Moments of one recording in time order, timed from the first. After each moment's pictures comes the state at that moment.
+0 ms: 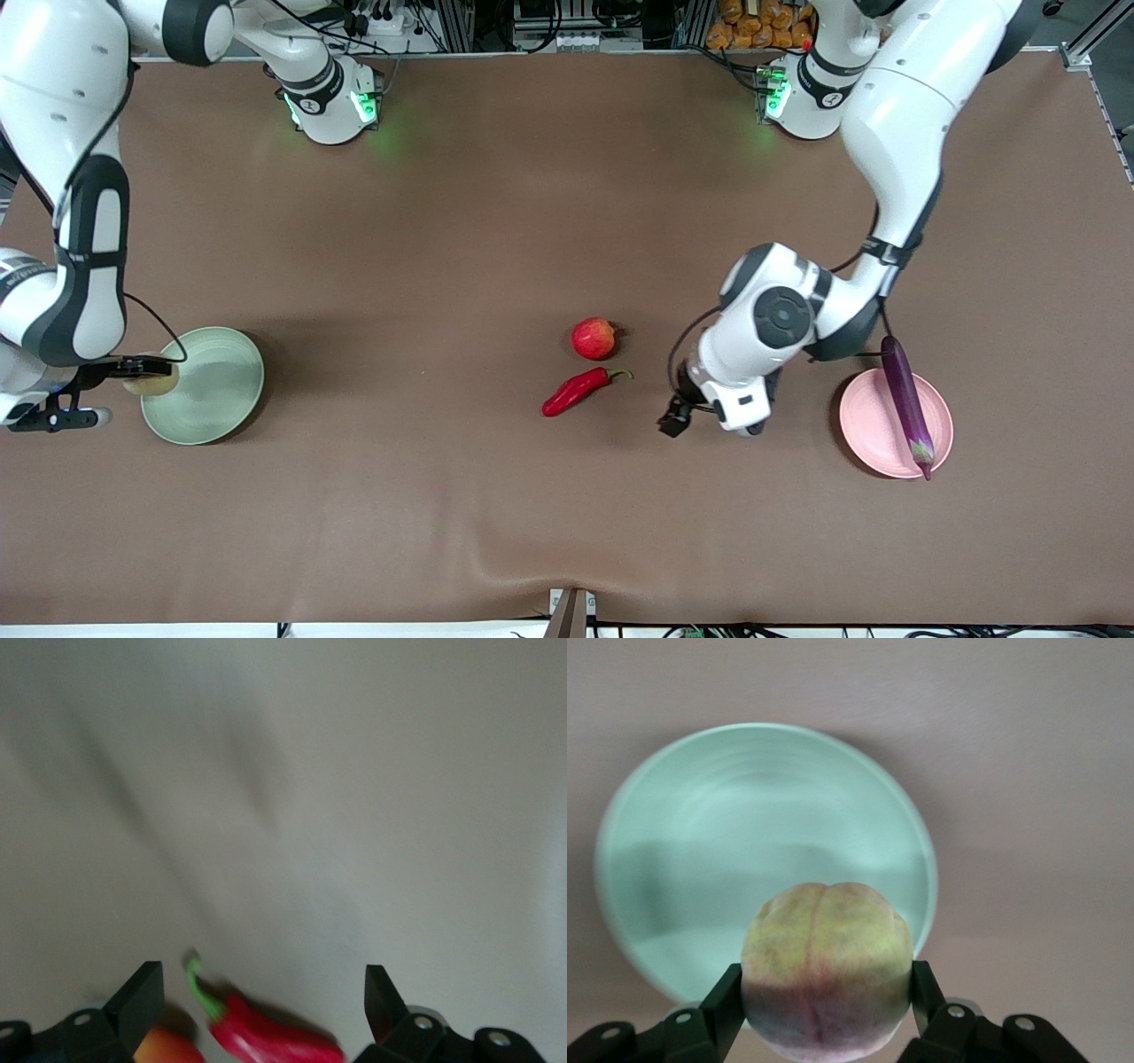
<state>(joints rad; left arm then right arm) -0.18 0.75 -0.42 -1.43 0.16 2.32 -1.76 0.20 0.71 -0.64 -1.56 0.34 2.00 -0.59</state>
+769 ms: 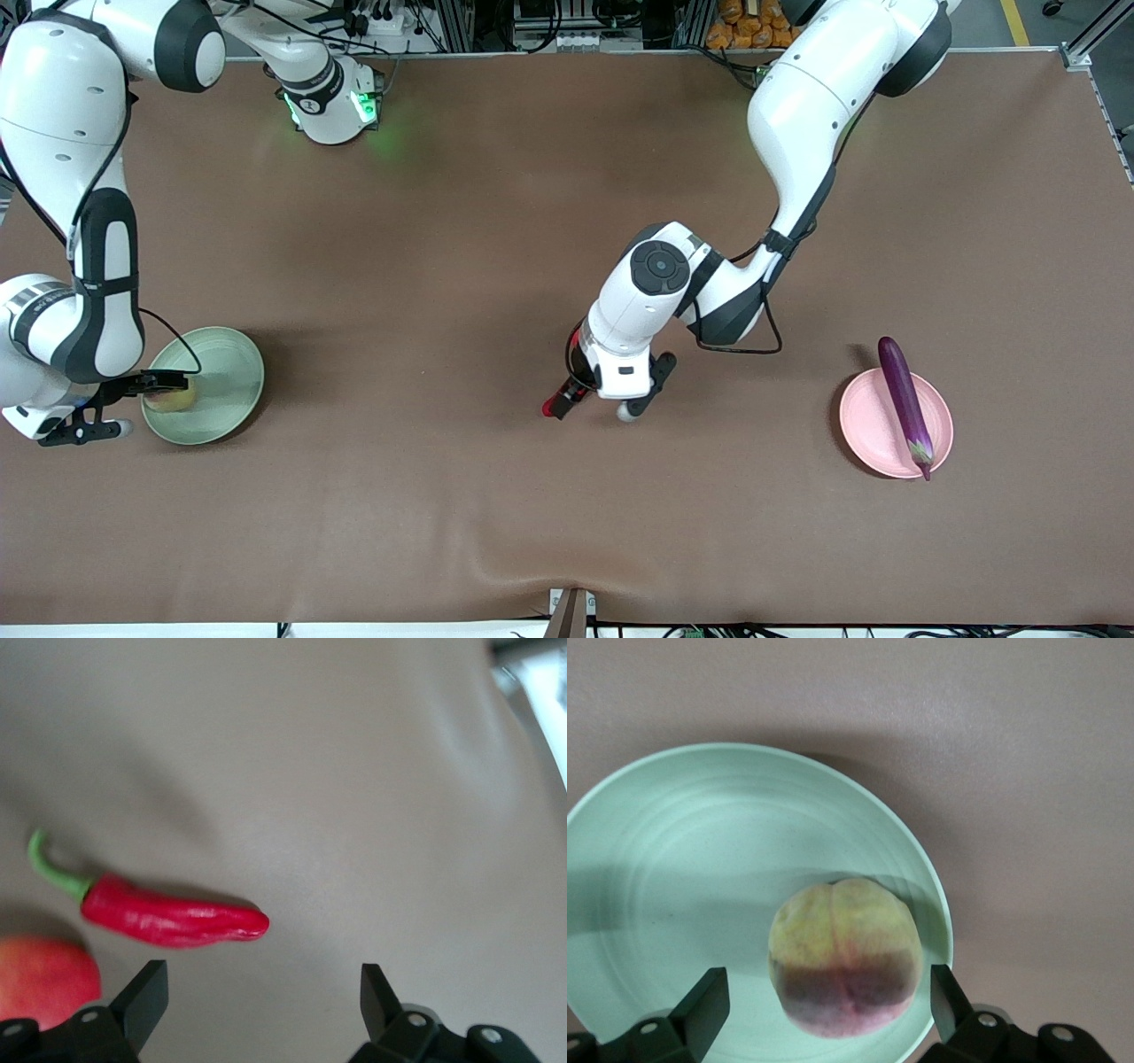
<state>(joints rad) -0.44 0.86 -0.31 -1.26 0.16 2.46 -1.48 0.09 0.76 -0.49 -1.53 0.34 2.05 -0.62</state>
